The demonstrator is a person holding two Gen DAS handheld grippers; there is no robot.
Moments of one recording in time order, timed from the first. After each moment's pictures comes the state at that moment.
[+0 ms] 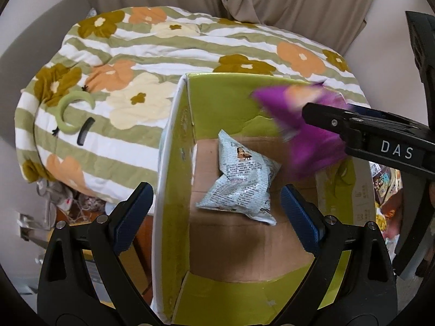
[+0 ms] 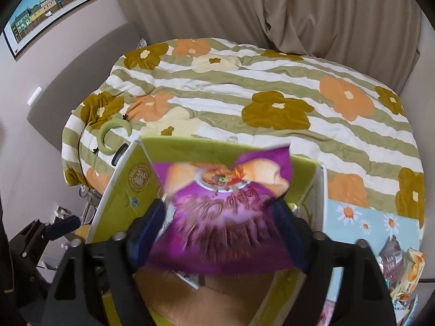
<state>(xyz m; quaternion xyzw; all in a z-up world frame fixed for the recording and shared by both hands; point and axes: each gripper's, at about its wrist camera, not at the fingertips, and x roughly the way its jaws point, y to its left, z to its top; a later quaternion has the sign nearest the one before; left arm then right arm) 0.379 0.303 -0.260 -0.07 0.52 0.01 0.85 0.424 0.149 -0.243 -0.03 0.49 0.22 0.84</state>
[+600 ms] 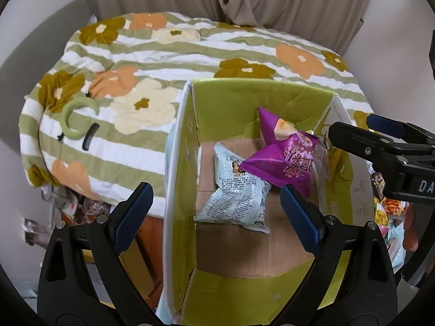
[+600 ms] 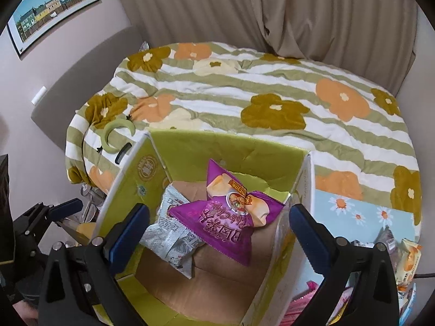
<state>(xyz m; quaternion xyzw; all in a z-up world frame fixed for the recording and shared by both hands) 0.366 0.308 -0.242 -0.05 0.50 0.01 0.86 0.392 0.136 -0.217 -0.03 0.48 0.22 0.85</state>
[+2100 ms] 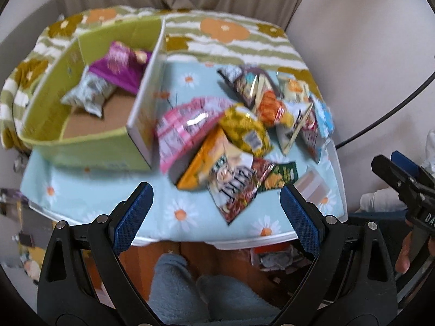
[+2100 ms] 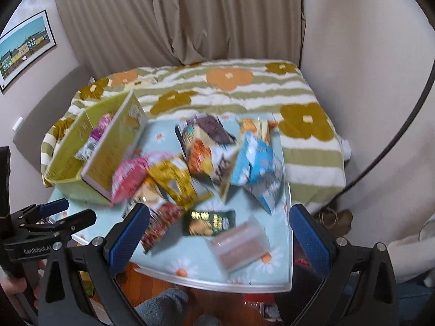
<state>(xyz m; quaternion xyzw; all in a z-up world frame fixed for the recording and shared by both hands) 0.158 0.005 -0.248 -0.07 0.52 -0.05 0.85 0.147 -0.217 -0.220 0.03 0.45 0.08 0.89</state>
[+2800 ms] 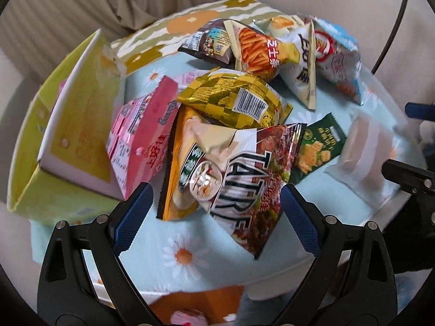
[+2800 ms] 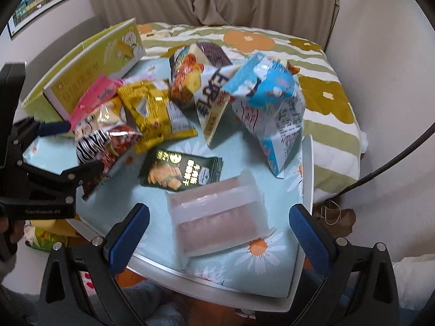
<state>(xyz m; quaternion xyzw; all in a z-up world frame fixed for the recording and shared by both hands) 0.189 -0.067 -0.349 0.17 0.49 -0.08 0.85 0.154 -0.229 -0.341 -0.06 0.50 0.13 0.86</state>
